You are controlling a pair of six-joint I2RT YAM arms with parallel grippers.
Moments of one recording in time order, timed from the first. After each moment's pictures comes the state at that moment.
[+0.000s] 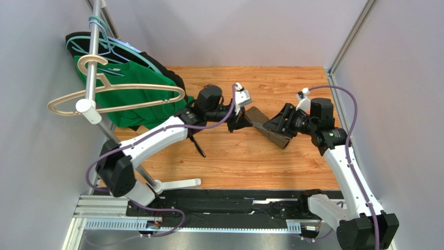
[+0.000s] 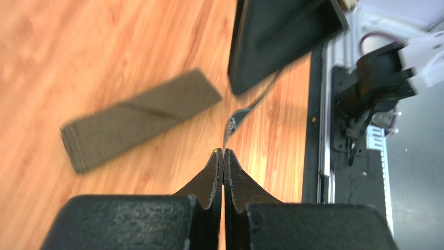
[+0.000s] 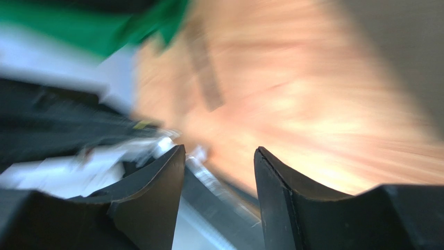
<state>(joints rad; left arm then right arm) -0.80 1.49 1.24 -0.07 0.64 0.08 0.15 0.99 0.94 -0.54 -0.68 0.65</state>
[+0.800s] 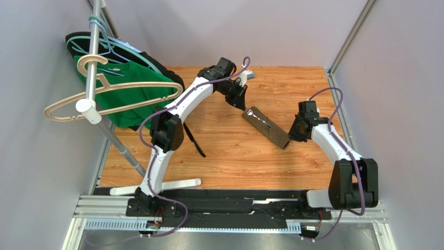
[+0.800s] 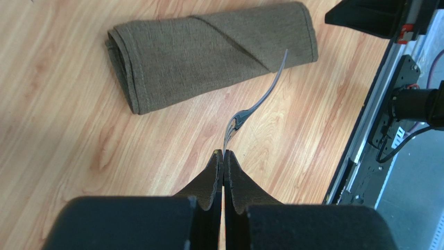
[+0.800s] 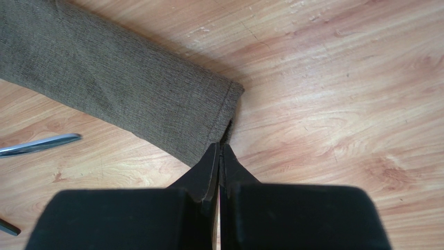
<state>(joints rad) -0.59 2.29 2.23 -0.90 0.67 0.12 0.07 1.36 0.87 -0.58 0.06 0.50</state>
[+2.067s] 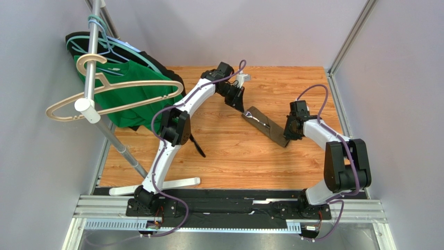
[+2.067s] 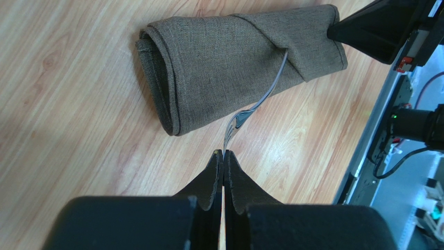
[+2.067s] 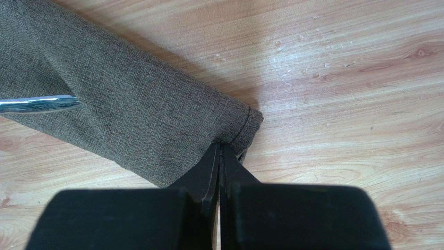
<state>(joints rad) -0.53 2.53 2.42 -0.94 0.74 0.06 0.11 1.53 0.88 -0.44 0.09 0.39</state>
